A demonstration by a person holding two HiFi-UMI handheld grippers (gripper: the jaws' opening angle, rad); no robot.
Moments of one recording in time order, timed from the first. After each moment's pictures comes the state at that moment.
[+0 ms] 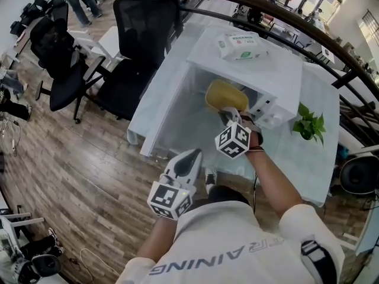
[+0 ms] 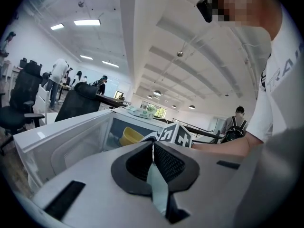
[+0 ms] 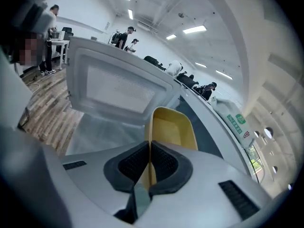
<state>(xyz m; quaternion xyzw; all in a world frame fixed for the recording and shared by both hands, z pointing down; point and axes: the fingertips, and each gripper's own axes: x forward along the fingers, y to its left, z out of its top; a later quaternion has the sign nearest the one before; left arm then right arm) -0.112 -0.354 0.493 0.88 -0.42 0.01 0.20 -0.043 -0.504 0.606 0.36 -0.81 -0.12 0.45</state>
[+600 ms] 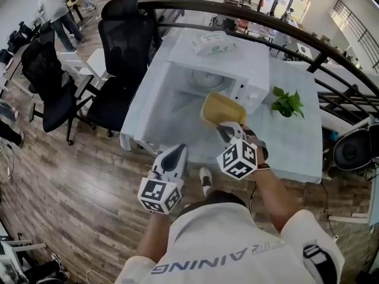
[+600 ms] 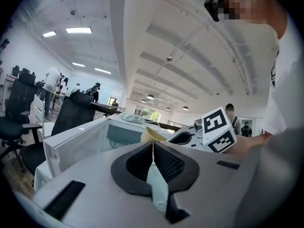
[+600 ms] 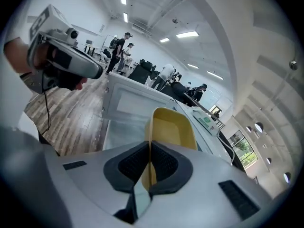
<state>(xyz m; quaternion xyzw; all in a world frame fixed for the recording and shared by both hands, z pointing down) -0.124 -0.286 0.471 0.90 -0.40 0.01 0.15 -0.017 -0.343 0.519 0.40 -0.80 -0.11 0.43</state>
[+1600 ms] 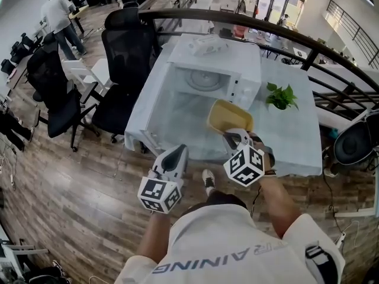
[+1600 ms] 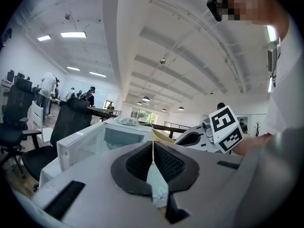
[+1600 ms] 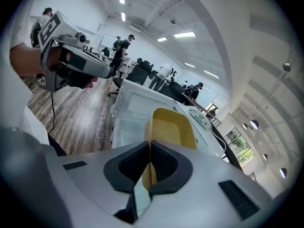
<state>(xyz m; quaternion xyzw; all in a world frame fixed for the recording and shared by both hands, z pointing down) -0.130 -0.225 0.453 0.92 -0.38 0.00 0.12 -0.006 -0.255 0.498 0.42 -0.79 -0.10 0.44</state>
